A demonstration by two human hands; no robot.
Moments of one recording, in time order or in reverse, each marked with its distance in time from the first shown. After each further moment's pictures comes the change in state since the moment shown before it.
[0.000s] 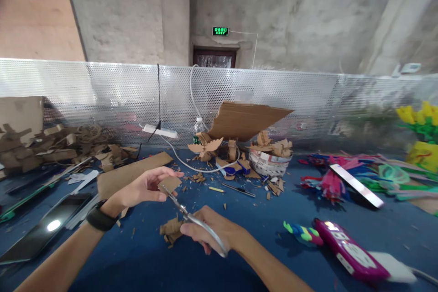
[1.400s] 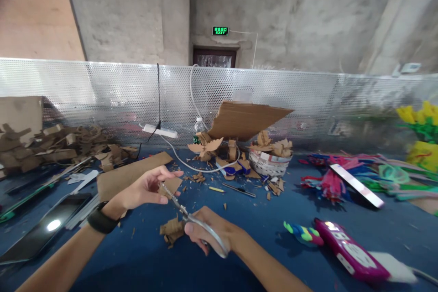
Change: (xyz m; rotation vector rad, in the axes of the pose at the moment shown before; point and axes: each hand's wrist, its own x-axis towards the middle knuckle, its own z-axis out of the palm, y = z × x) left_hand -0.001 -0.009 0.002 -0.086 -0.001 0.020; right_hand 0.004 0.008 -0.001 0.071 -0.066 -0.171
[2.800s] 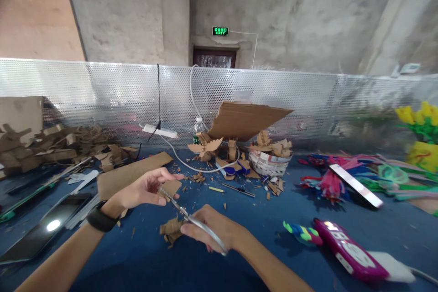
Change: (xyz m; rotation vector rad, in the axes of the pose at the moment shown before) left_hand -0.002 0.002 -0.004 0.027 -0.036 -0.065; right_hand -0.003 -0.011 -0.001 -0.210 0.074 0.229
